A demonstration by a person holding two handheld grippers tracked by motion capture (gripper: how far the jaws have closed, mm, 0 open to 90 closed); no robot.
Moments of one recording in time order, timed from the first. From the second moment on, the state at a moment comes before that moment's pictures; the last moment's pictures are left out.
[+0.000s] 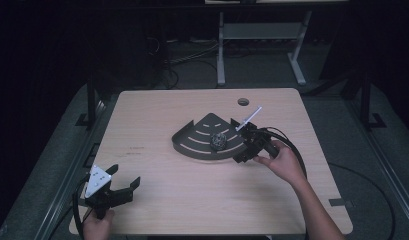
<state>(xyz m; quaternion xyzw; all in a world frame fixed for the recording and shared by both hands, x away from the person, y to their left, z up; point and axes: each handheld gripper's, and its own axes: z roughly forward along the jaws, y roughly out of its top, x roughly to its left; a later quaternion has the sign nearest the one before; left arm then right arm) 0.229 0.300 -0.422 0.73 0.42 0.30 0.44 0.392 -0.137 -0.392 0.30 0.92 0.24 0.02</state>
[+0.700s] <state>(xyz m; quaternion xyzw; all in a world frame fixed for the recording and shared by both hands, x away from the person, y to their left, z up) 0.229 0.299 -0.422 0.74 0.42 0.30 0.44 0.368 -0.157 -0.406 0.31 0.92 0.24 0.02</state>
